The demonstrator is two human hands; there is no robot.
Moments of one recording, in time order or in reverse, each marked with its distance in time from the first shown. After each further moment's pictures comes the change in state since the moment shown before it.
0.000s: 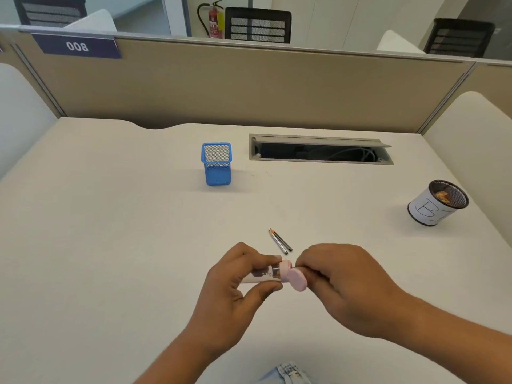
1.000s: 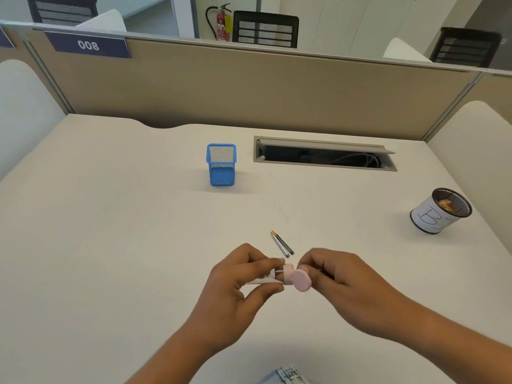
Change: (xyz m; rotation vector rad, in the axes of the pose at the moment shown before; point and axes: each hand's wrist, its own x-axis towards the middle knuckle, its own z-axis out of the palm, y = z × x) left_hand 0.001 -0.004 -0.003 0.034 -0.050 0.001; right_hand -0.001 -0.001 -0.002 0.467 -0.153 0.314
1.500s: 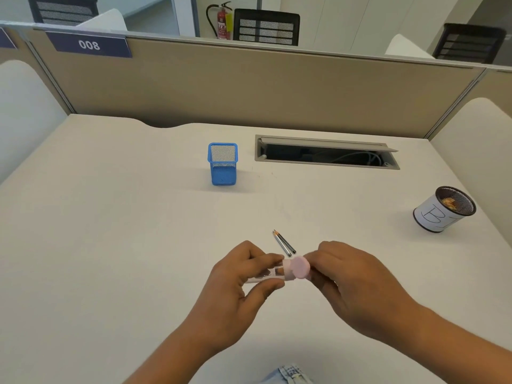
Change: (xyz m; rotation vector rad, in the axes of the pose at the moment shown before) left_hand 0.001 0.006 -0.006 0.069 -0.050 -0.012; right_hand 0.002 0.017 0.001 -0.635 0.235 -0.442
